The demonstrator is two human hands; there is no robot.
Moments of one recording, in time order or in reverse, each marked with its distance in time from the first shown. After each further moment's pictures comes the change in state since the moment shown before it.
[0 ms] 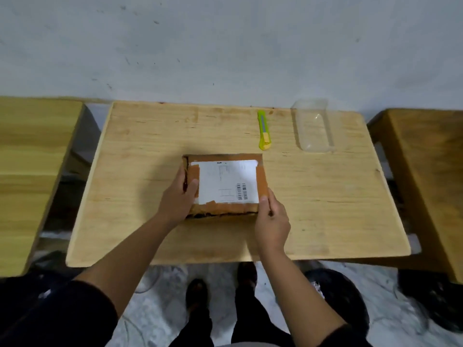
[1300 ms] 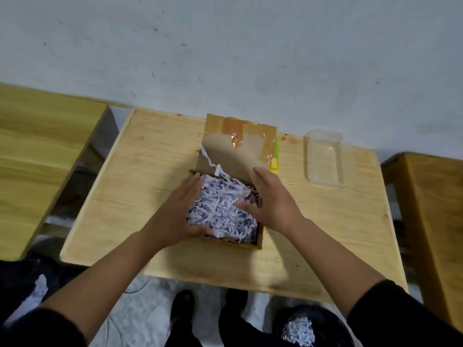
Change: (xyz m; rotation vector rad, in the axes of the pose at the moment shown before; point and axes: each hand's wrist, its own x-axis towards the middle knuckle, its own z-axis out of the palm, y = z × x) left_hand -0.003 -0.006 -0.012 0.397 -0.062 0.492; right_hand 0.099 -0.072 -0.013 -0.810 -0.668 -0.844
